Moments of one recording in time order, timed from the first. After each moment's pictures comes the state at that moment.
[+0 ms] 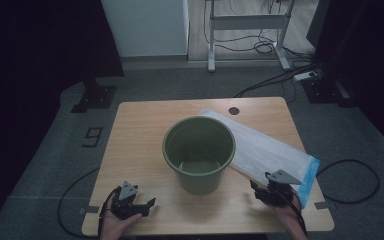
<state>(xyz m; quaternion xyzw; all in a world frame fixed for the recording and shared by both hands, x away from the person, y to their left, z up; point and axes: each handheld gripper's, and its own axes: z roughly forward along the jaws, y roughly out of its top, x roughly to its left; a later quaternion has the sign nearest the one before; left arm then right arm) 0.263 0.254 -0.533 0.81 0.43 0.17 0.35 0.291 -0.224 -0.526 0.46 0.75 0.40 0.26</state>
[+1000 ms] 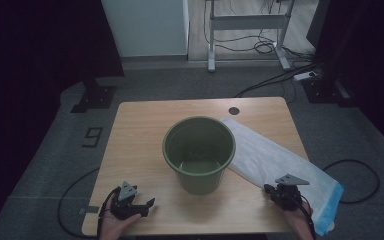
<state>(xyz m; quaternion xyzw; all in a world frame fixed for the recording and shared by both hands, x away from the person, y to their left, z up) 0.263 0.255 -0.534 0.82 0.43 0.17 0.35 0.282 -0.265 -0.550 0.49 0.77 0.37 0.19</state>
